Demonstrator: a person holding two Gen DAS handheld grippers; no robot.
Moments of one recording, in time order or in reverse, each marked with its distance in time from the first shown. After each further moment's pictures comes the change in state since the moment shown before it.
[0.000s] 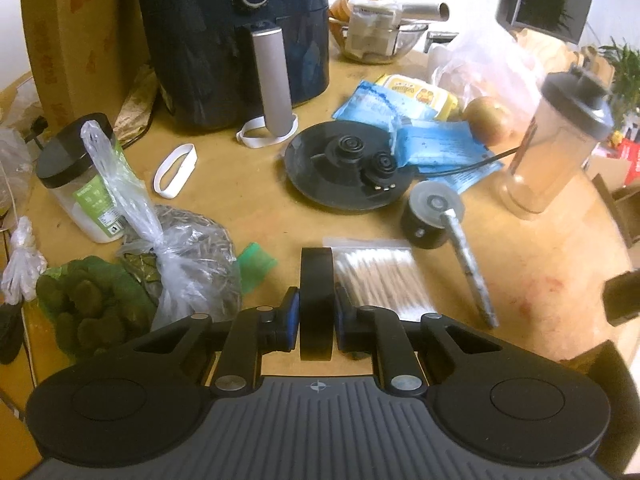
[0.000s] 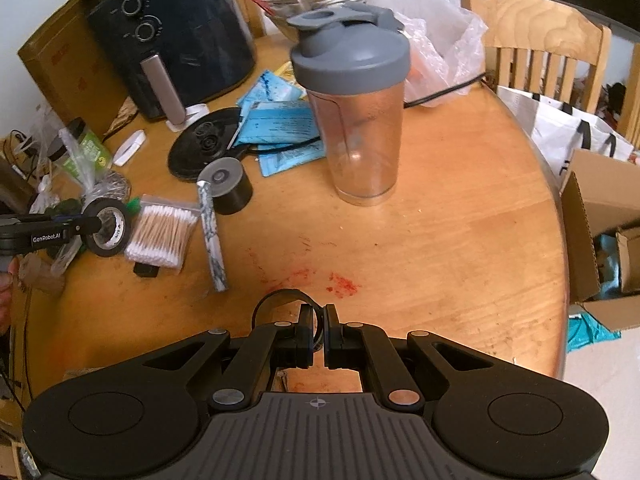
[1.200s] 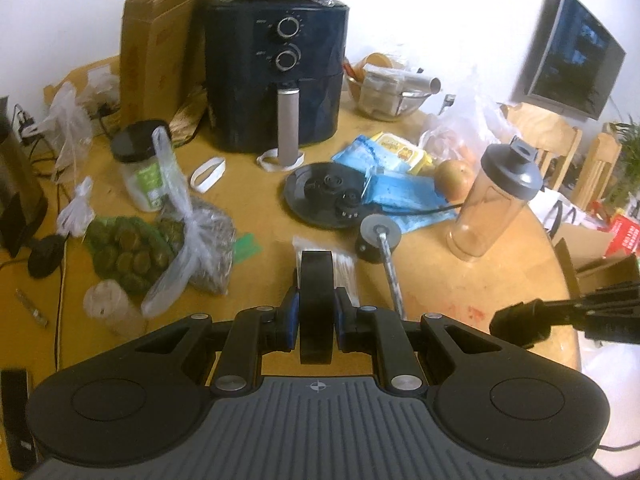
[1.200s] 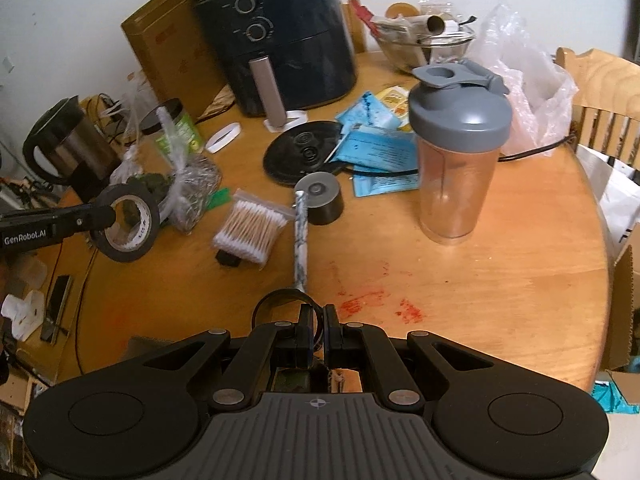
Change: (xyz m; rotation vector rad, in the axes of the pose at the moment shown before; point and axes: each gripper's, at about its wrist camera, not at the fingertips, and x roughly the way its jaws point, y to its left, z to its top) left arm -0.114 -0.050 -0.032 -0.143 -0.102 0.010; right arm -0.031 0.031 0.008 -0.183 -0.027 0.180
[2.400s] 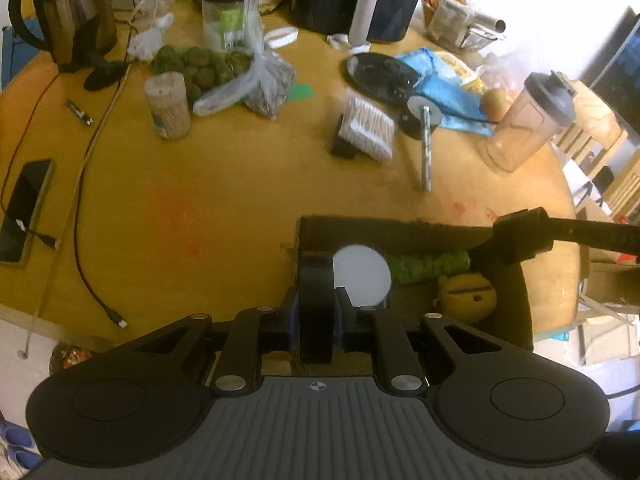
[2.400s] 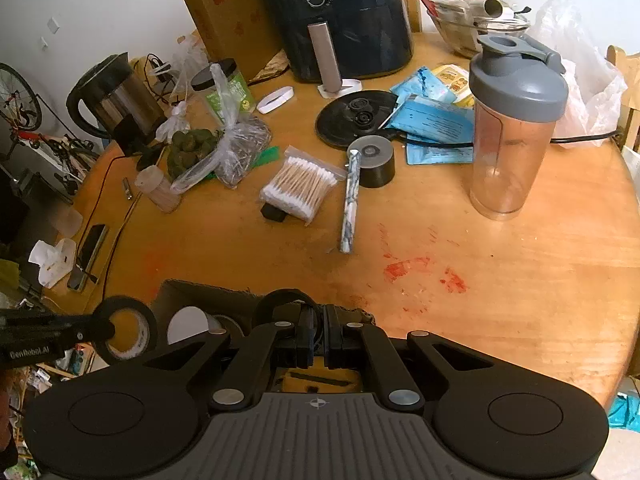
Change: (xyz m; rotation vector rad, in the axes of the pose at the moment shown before) left arm -0.029 0.000 -0.112 -0.199 0.221 0.022; right arm 0.002 0.016 -0.024 -0.063 0.052 0.078
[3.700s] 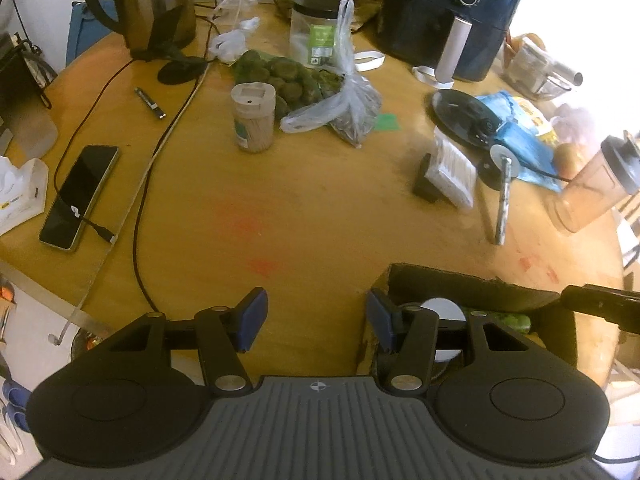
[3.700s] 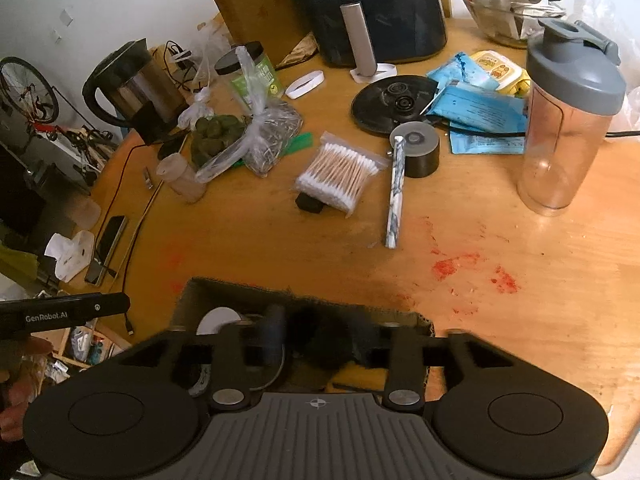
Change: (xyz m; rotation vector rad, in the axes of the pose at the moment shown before) left arm 0.002 0.039 0.023 -0.049 -0.043 0.089; right arm 0.029 0.024 0.006 -0.010 0.027 0.063
